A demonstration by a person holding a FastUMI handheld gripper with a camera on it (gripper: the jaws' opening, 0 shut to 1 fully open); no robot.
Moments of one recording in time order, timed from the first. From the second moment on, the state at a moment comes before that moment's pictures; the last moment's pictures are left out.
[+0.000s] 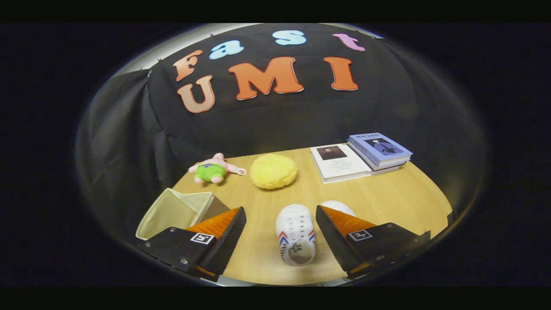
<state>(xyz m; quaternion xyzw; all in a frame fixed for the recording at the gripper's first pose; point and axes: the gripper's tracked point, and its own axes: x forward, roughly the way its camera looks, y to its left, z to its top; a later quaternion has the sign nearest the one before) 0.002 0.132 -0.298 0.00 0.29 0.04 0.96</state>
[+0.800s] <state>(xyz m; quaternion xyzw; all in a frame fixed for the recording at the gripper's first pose) -0.010 0.093 -0.435 -0.02 0.44 0.05 0.90</state>
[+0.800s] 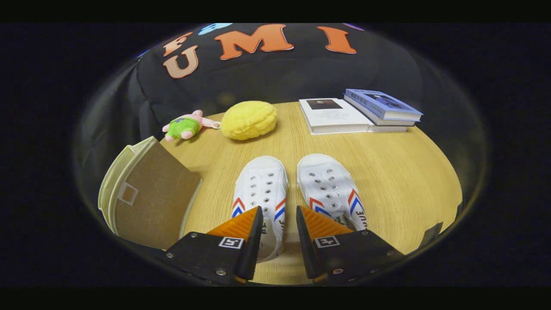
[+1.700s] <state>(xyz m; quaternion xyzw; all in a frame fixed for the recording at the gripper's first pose) -0.005 0.108 -0.456 0.06 0.48 0.08 0.87</state>
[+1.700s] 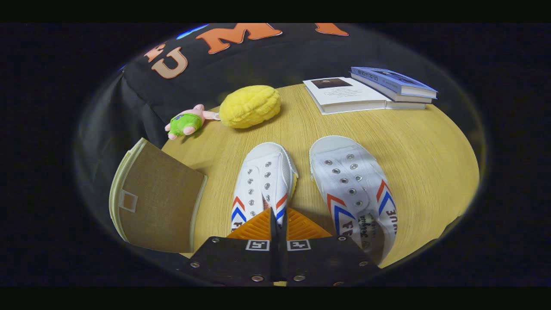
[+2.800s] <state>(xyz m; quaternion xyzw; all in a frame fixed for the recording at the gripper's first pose) -0.015 0.230 -0.269 0.13 0.30 0.06 0.94</state>
